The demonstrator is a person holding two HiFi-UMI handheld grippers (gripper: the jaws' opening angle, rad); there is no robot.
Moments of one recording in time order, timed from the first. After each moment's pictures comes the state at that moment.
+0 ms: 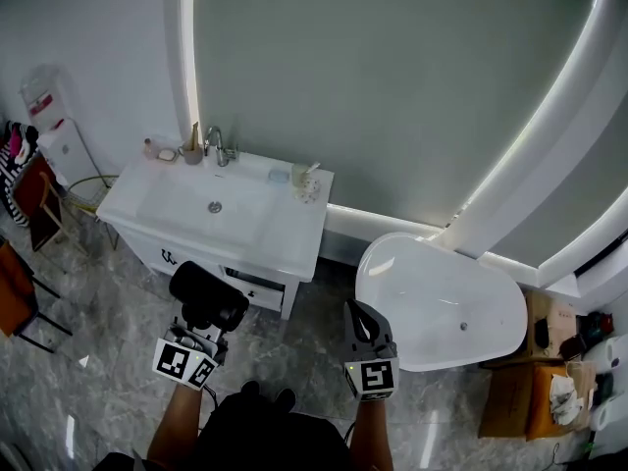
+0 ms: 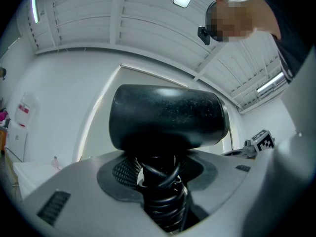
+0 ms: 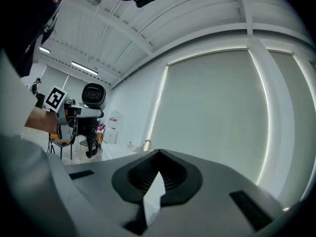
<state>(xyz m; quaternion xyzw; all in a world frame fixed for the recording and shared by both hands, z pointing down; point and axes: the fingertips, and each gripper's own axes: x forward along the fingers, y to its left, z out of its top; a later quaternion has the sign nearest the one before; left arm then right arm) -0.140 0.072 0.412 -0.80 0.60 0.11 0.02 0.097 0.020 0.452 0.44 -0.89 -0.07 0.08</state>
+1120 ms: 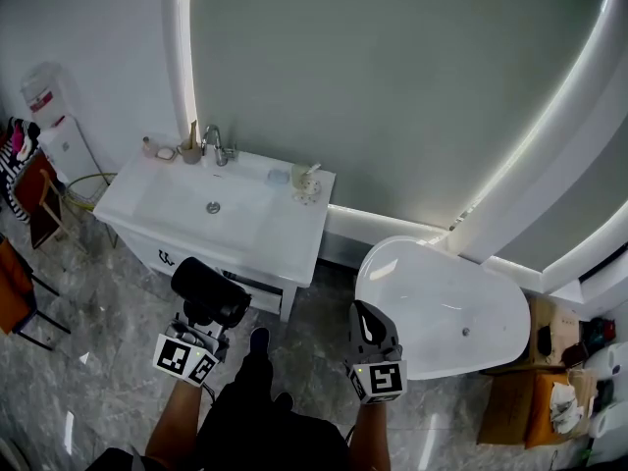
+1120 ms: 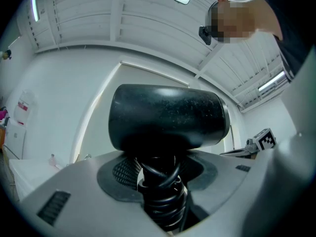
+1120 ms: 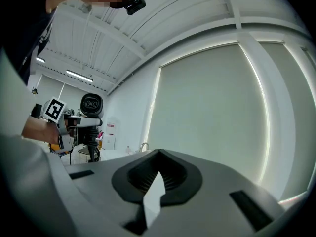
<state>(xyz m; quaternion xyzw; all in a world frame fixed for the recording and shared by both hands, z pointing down) -0.130 0.038 0.427 -0.79 0.60 0.11 0.02 0.115 -0.011 0.456 0.43 -0.90 -0.05 0.05</state>
